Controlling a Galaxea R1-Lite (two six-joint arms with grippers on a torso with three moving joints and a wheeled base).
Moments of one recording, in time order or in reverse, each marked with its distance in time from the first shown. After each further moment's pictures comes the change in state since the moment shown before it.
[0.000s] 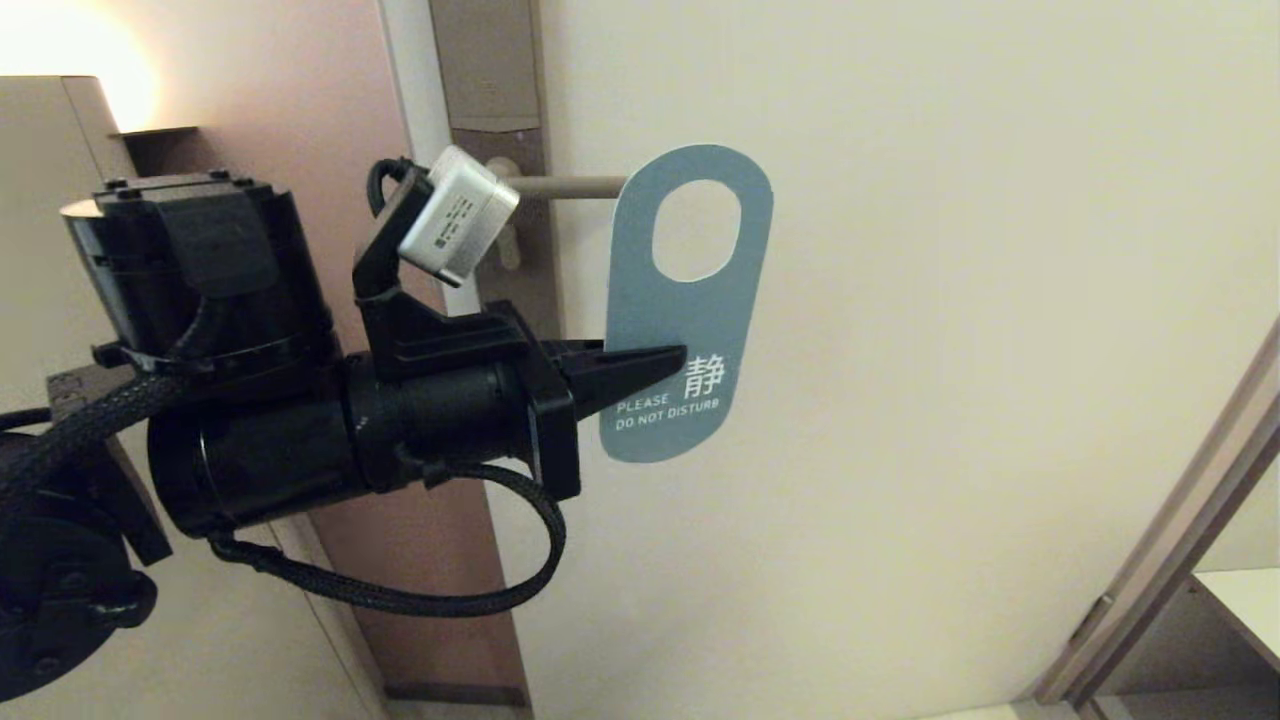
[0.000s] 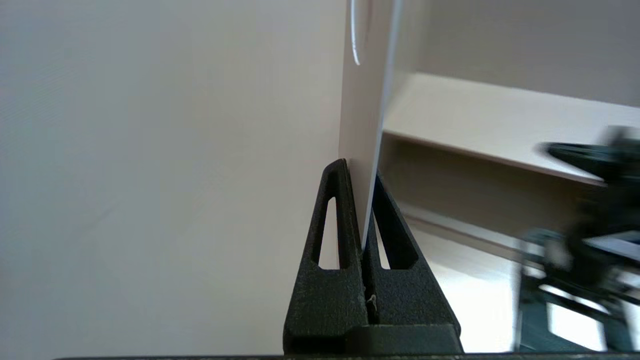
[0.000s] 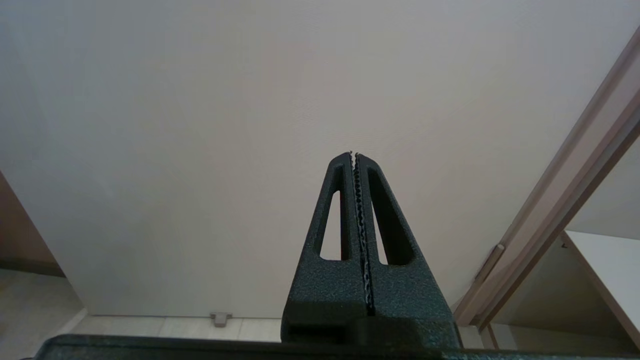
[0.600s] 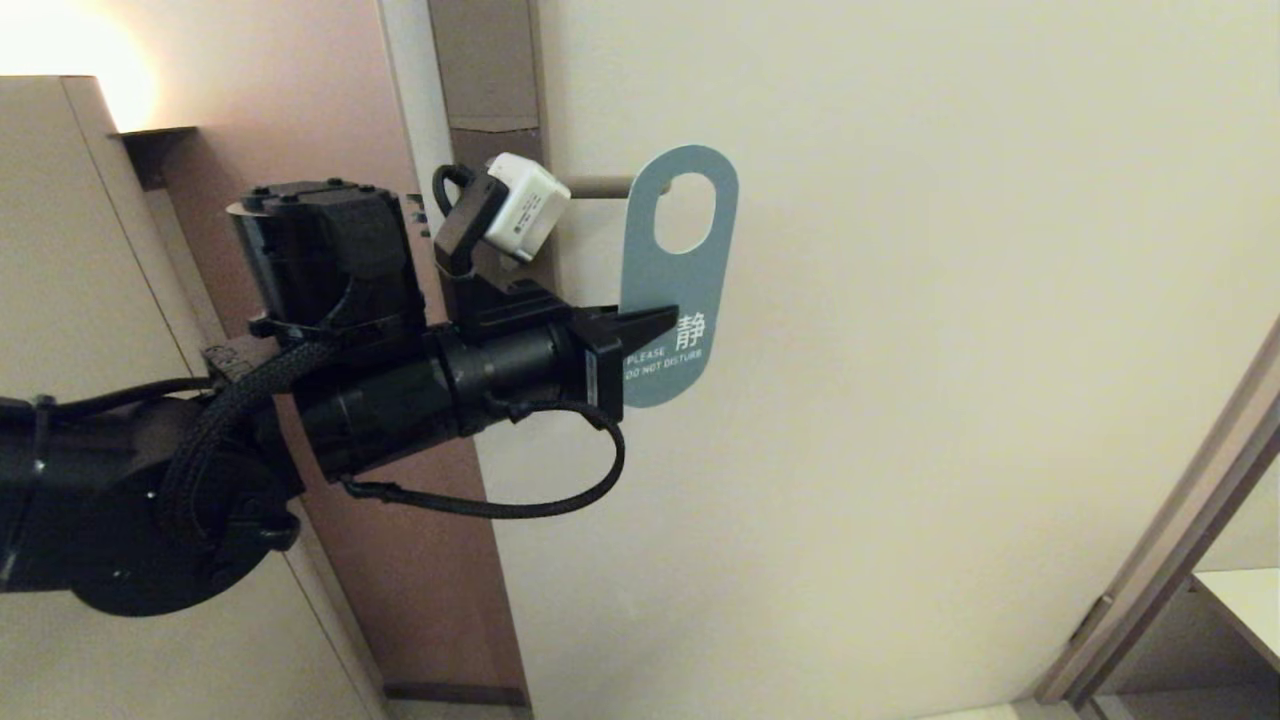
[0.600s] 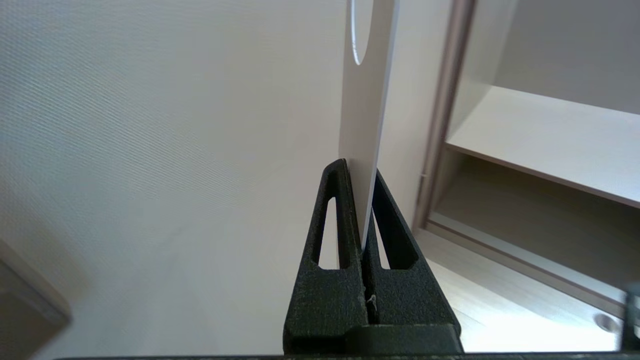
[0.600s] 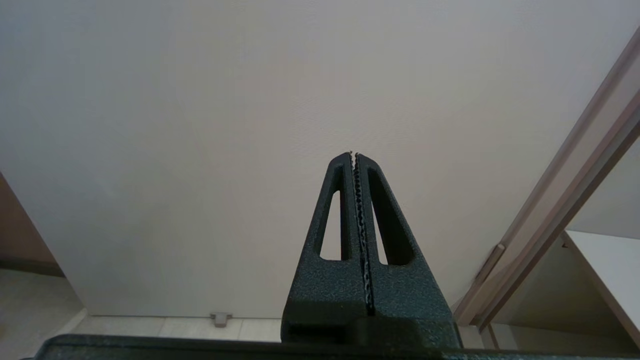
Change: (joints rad) left arm 0.036 0.143 -0.083 -0.075 0.152 0.010; right arm 0.000 0.000 0.000 0.000 0.000 0.001
